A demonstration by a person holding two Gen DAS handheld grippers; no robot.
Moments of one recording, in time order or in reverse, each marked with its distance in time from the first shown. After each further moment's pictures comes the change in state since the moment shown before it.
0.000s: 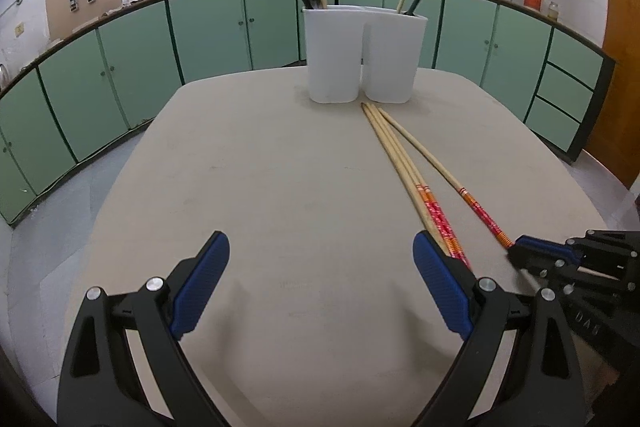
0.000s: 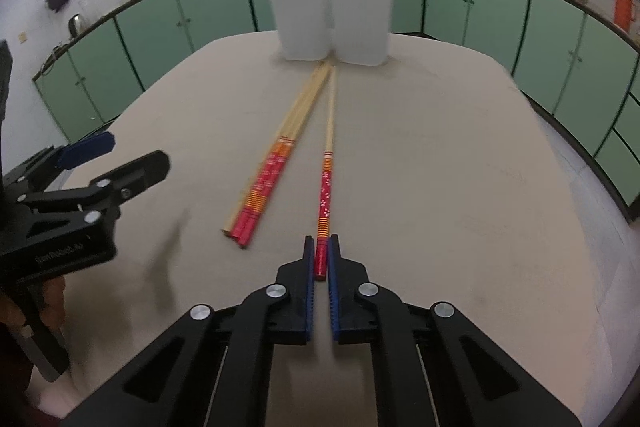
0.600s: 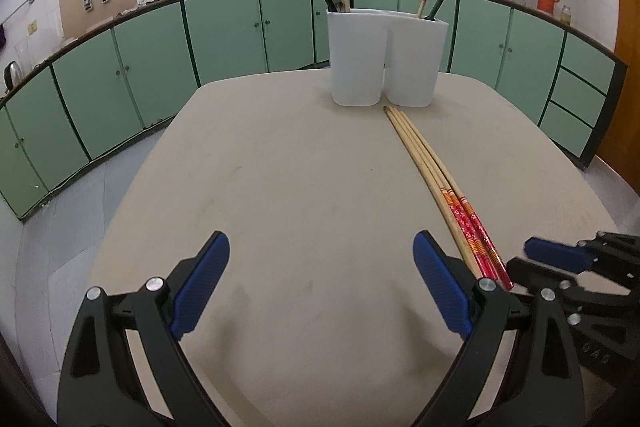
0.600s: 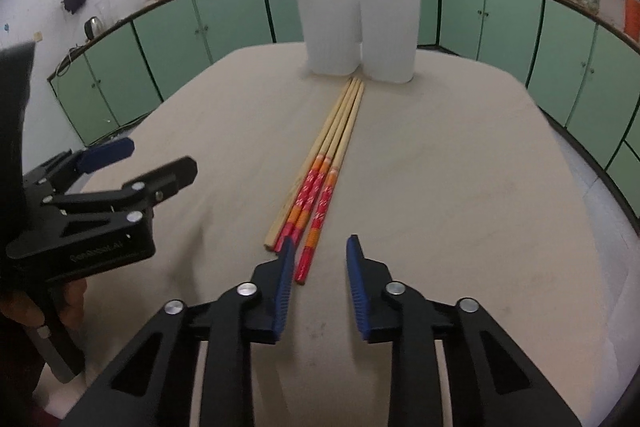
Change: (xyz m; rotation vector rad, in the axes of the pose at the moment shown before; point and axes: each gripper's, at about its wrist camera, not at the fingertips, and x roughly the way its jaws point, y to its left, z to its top) left arm -0.005 0.014 -0.002 -0.017 -0.016 0.060; right arm 0.006 0.029 0.006 -0.046 -0.030 0.077
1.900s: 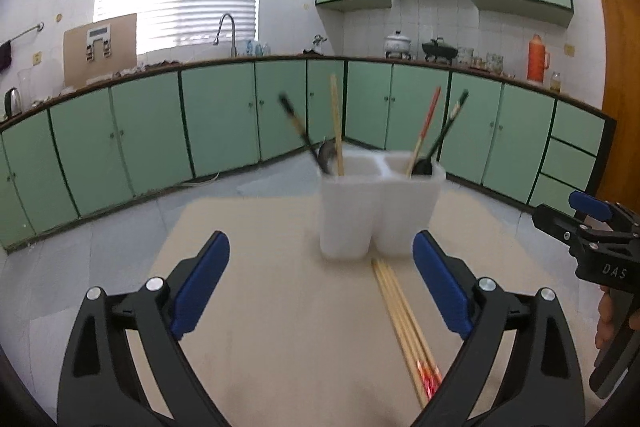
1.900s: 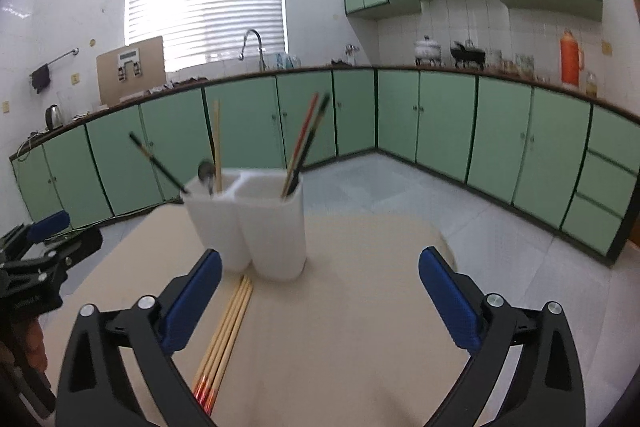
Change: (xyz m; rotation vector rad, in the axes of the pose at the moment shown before) left arm -0.007 0.006 0.097 -0.036 -0.267 -0.044; right arm -0.044 -0.087 0.109 0.107 -0.397 -0.177
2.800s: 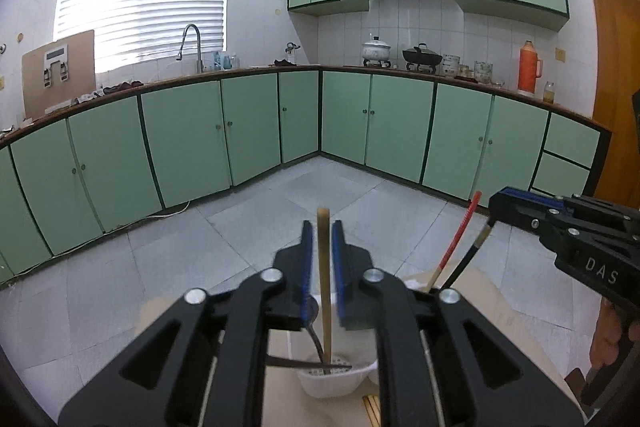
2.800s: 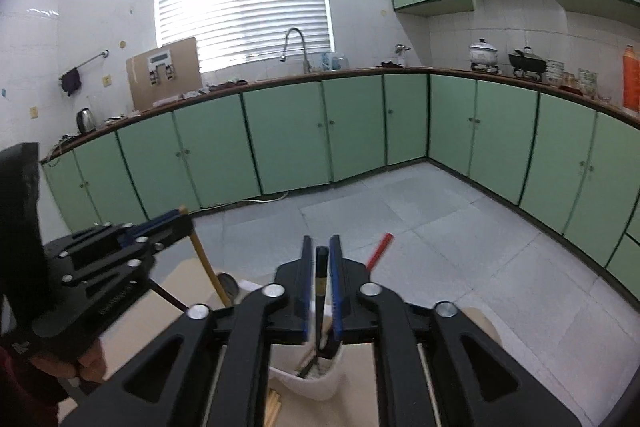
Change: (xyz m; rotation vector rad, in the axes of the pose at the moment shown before) left arm 0.117 -0.018 0.140 0.043 -0.022 -0.095; right arm 0.088 0.009 0.149 -0.061 0.006 0.165
